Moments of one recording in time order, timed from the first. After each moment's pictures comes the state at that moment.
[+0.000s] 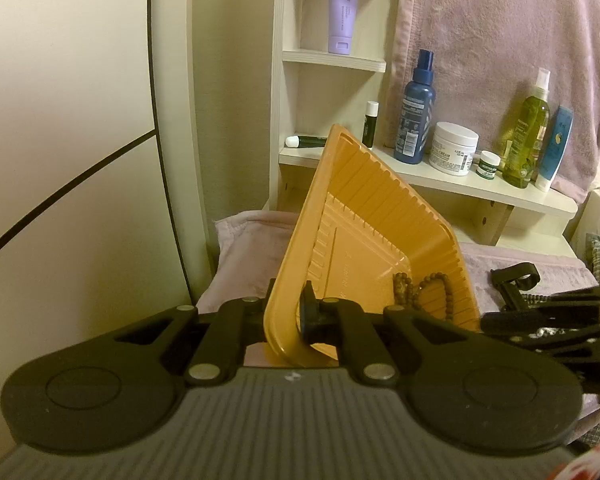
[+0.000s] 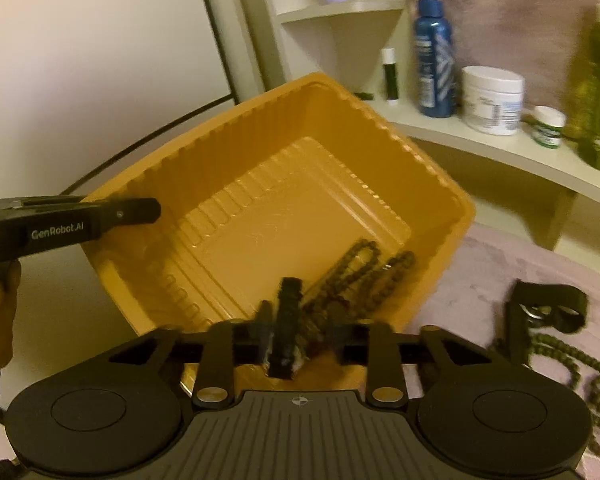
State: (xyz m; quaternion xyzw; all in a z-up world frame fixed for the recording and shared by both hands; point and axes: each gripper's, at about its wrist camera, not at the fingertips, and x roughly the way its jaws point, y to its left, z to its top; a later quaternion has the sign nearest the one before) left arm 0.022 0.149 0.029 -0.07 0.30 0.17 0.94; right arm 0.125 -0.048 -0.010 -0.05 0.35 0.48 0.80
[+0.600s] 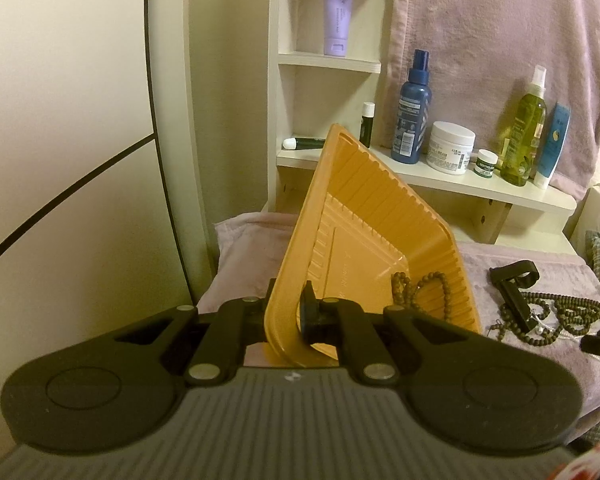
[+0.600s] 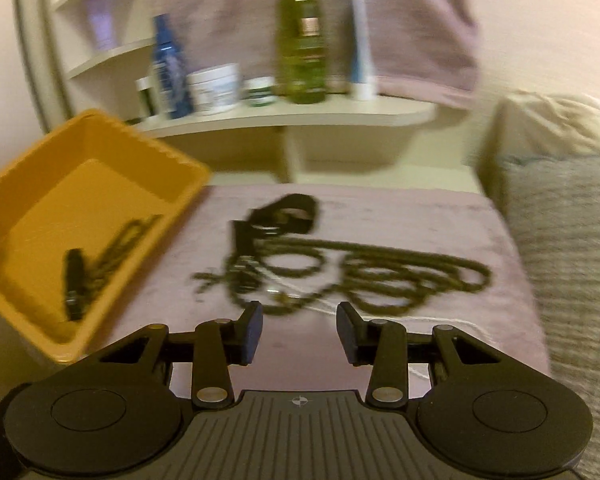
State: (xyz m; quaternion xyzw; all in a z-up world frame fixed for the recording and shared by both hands) left arm 0.020 0.145 0.031 -0.07 0.30 0.17 0.94; right arm 0.114 -0.200 -0.042 0.02 0.35 0.23 0.91
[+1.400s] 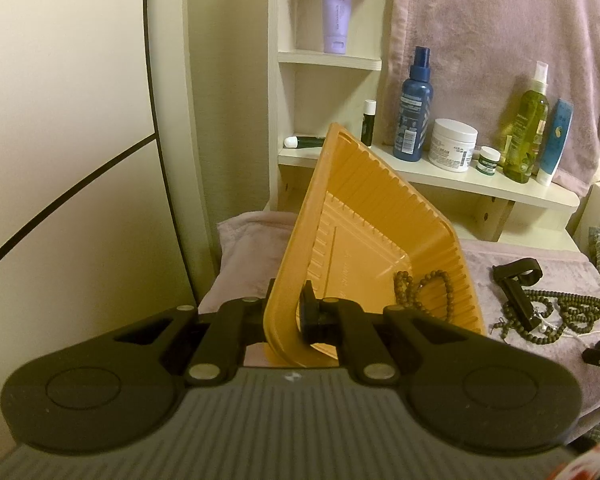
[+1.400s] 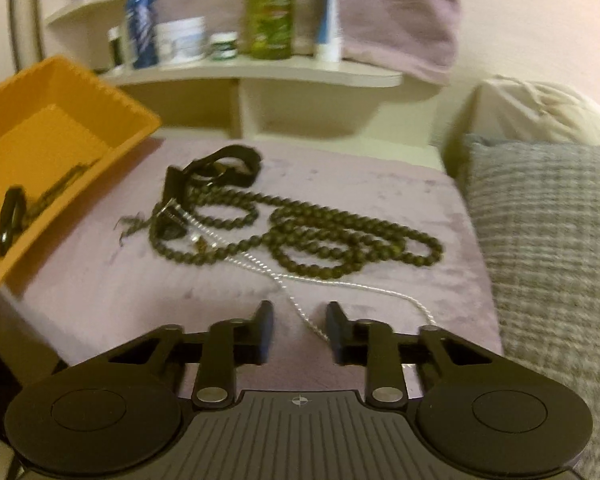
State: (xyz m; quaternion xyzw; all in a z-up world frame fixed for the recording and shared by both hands) left arm 0.023 0.144 0.031 -0.06 0.30 0.18 0.94; right arm 0.126 -0.219 -0.078 -0.06 0.36 0.22 0.91
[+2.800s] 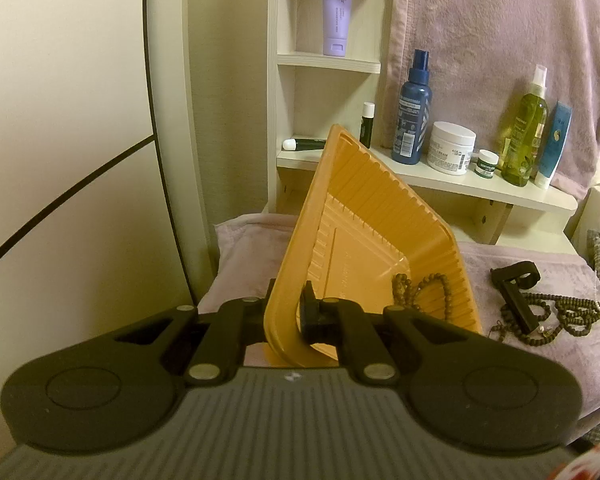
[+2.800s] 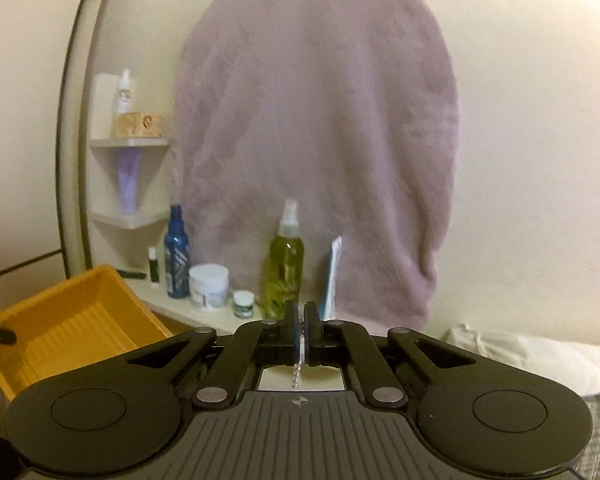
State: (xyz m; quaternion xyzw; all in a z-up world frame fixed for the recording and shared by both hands) left arm 0.024 0.142 0.034 -0.07 0.30 0.18 0.94; right arm 0.108 -0.234 0.112 -0.04 0.13 0.25 0.96
